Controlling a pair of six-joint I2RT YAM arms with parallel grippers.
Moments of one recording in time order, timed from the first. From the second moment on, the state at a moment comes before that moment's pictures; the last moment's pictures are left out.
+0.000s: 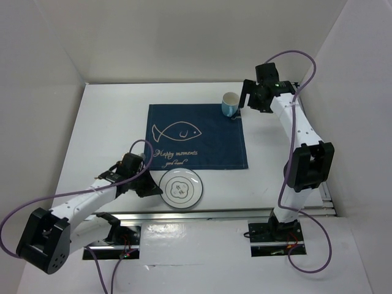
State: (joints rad) left arm -0.40 1.06 0.44 -0.41 0.29 -0.87; right arm 0.16 1.78 1.76 -0.85 0.12 0.35
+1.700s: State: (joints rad) left arm -0.21 1.92 1.26 -0.10 0.56 -0.77; right arm 0.13 1.54 1.59 -0.87 0.15 0.37
